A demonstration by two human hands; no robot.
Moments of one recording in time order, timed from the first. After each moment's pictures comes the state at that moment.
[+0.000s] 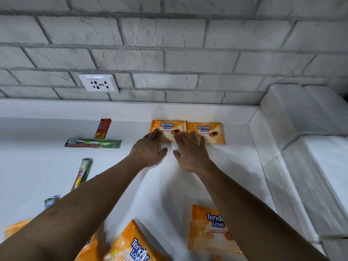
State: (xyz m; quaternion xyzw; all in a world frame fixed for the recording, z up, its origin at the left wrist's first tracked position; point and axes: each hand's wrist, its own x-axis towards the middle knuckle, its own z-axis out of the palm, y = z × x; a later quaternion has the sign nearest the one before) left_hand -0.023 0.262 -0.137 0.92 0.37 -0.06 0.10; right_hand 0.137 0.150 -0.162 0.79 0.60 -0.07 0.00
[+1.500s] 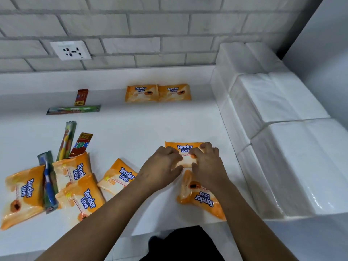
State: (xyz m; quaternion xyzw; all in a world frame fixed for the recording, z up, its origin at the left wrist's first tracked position) left_hand -0.087 -0.008 -0.124 0.95 0.22 0.01 0.23; right_hand 0.056 -0.139 -0.136 0.88 0.44 -0.11 -0.13
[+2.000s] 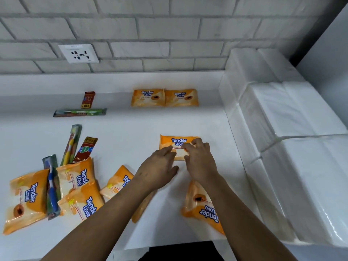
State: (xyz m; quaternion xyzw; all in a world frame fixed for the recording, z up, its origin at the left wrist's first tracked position) left_hand -0.080 0.024 -0.121 0.95 0.26 -0.03 0.19; right_hand 0.068 -0.072 -0.152 0.86 0.48 -0.06 -0.16
